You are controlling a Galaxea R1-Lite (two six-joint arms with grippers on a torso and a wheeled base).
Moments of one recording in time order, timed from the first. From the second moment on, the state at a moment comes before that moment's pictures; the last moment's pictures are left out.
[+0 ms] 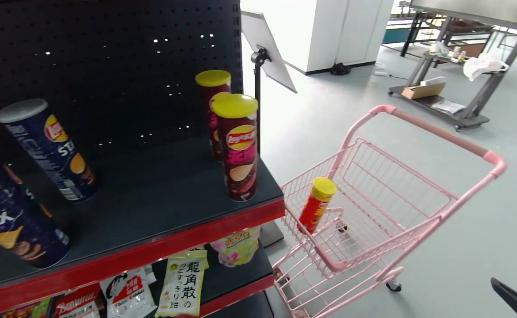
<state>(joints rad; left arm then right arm) -0.08 0.10 -0.36 0.41 0.17 0.39 0.02 0.63 -0.22 -0.19 0.17 -0.31</state>
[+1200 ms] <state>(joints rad) -0.08 0.09 -0.38 0.35 0.16 0.42 0.00 0.62 -0.20 -0.19 0.17 -0.31</state>
